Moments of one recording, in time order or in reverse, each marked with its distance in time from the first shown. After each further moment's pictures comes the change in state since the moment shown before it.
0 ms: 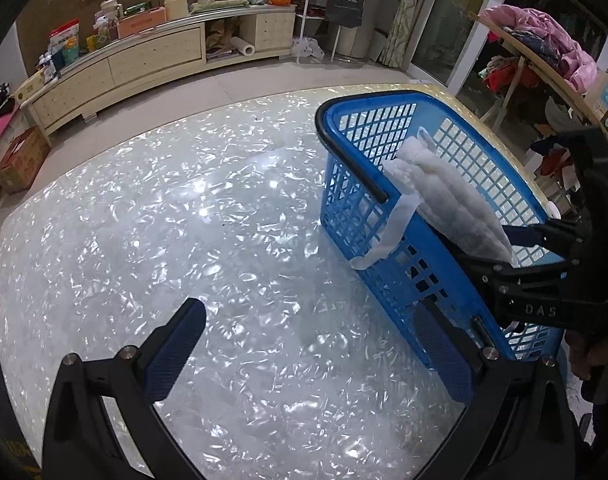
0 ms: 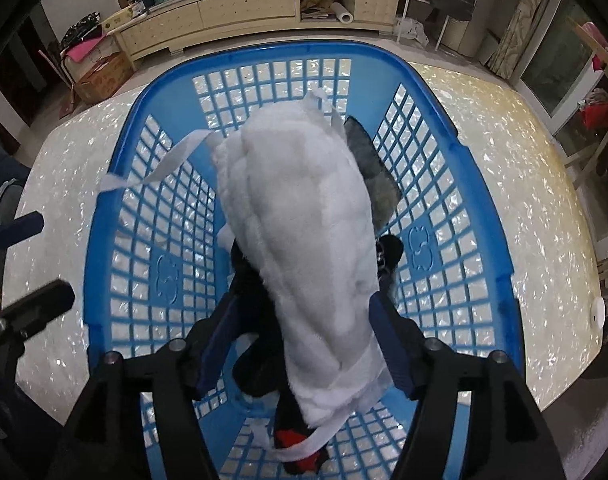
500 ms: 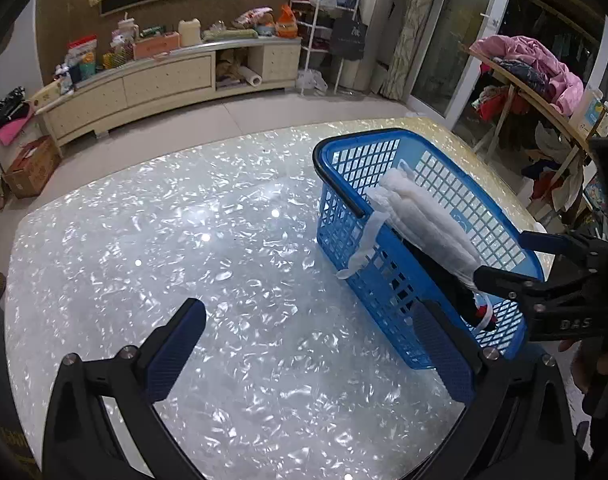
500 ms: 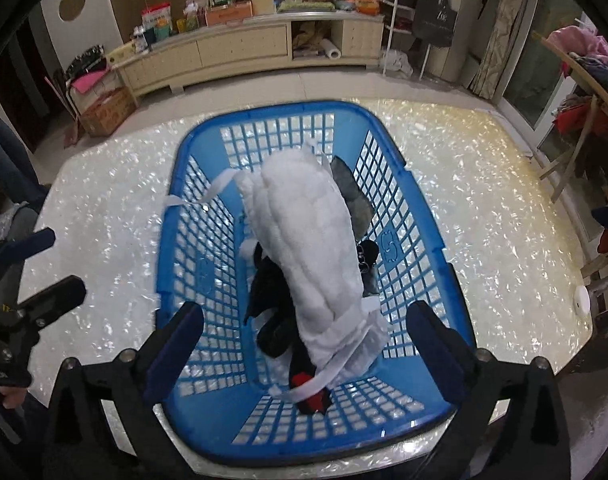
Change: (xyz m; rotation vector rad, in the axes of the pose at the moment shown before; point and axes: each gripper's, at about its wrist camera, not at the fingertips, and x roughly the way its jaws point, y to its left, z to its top) left arm -0.049 -0.005 -0.019 -0.027 -0.125 0.007; right arm -0.067 0.002 -0.034 0.040 -0.156 -0.005
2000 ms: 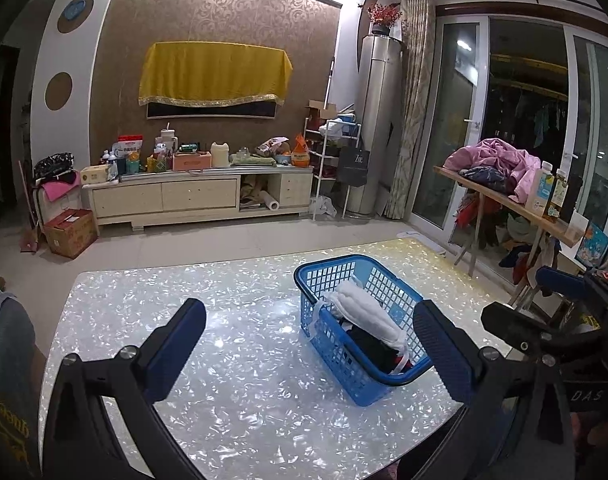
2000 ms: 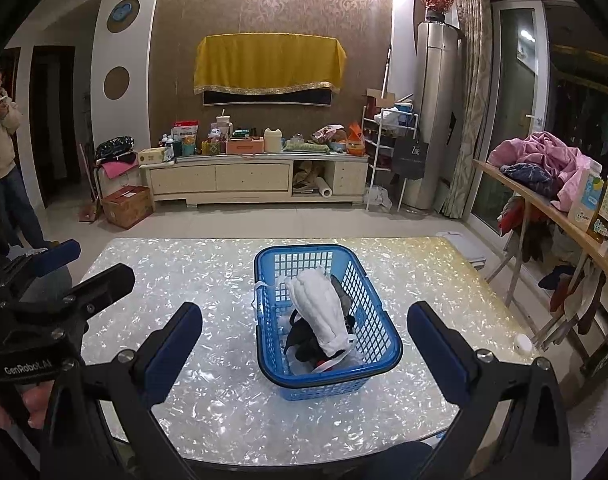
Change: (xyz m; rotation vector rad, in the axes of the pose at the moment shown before) left arm -0.184 -0.061 -0.061 -0.022 -0.491 0.079; right arm -0.137 0.039 -0.061 -0.055 -0.514 -0.059
